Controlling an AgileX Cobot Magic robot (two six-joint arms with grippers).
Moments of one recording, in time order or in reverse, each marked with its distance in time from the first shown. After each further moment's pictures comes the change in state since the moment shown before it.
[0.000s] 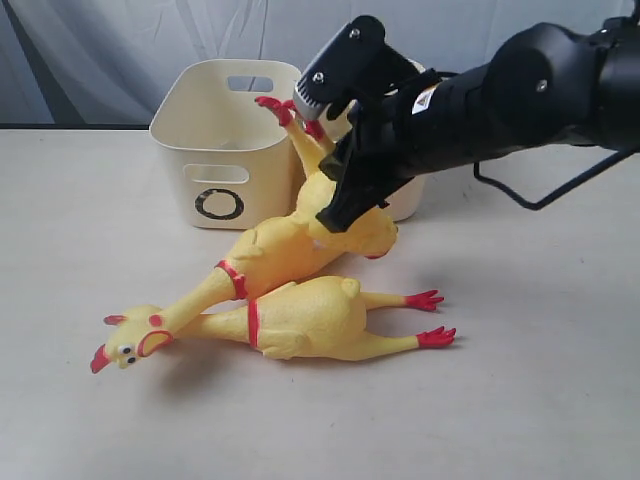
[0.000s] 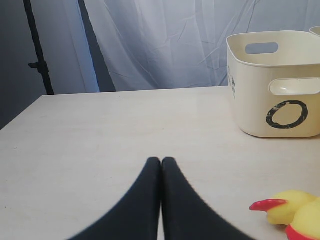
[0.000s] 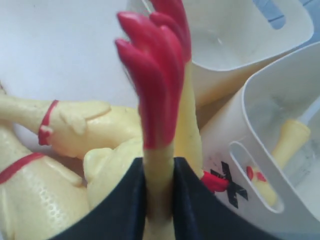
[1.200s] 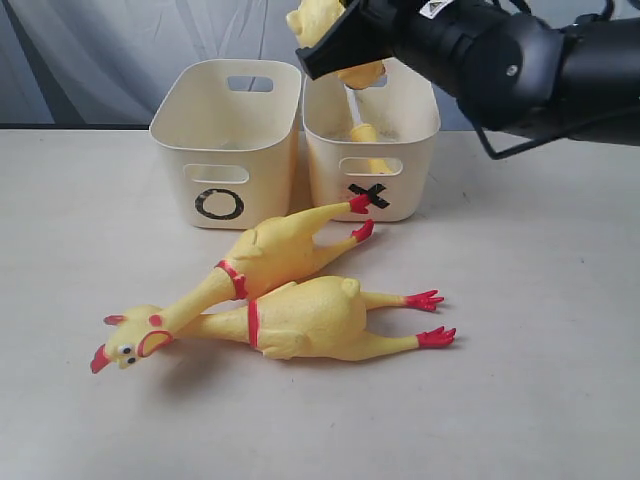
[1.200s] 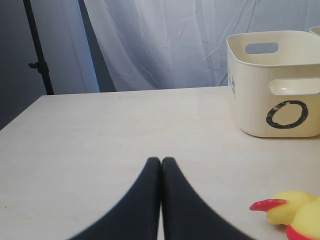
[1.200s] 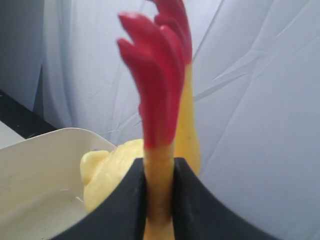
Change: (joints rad) left arm 0.000 0.000 0.000 0.000 0.000 0.000; right arm -0.002 0.074 -0.063 0.131 -0.692 -0.012
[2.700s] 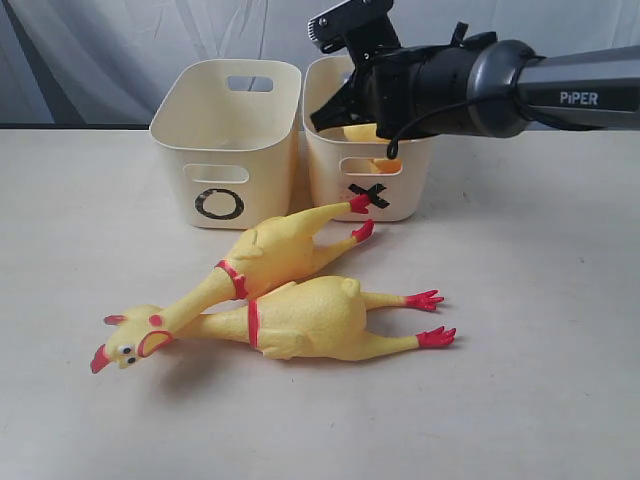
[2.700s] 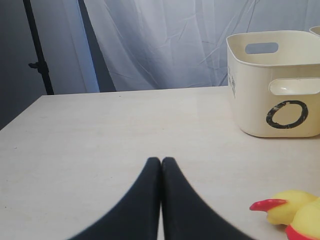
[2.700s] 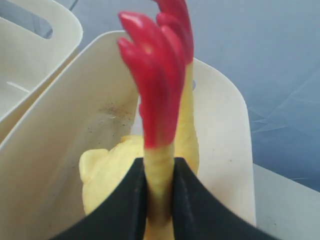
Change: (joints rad) left arm 0.000 0.000 0.000 0.000 0.000 0.000; right arm -0.024 0.397 -0.357 1.250 -0.082 -1.101
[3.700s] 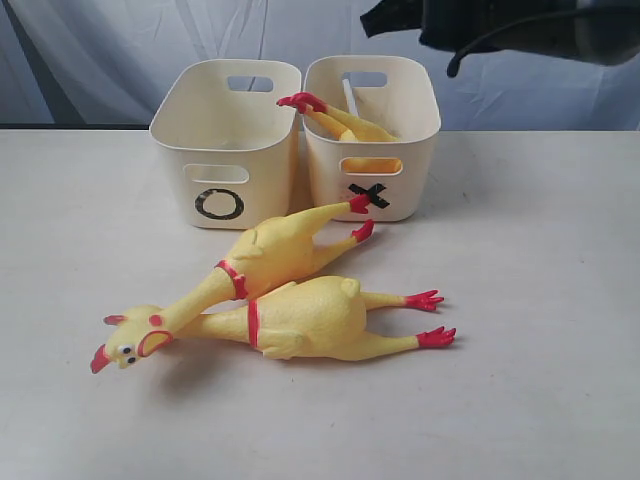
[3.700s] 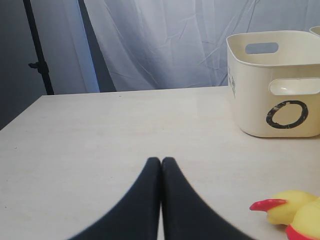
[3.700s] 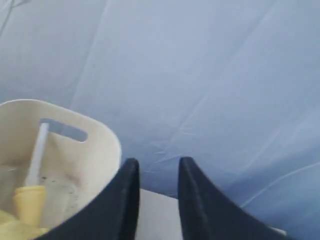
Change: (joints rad) left arm 0.000 0.000 0.000 0.000 0.000 0.000; right arm 0.000 -0.224 -0.002 -0.001 -0.222 -0.124
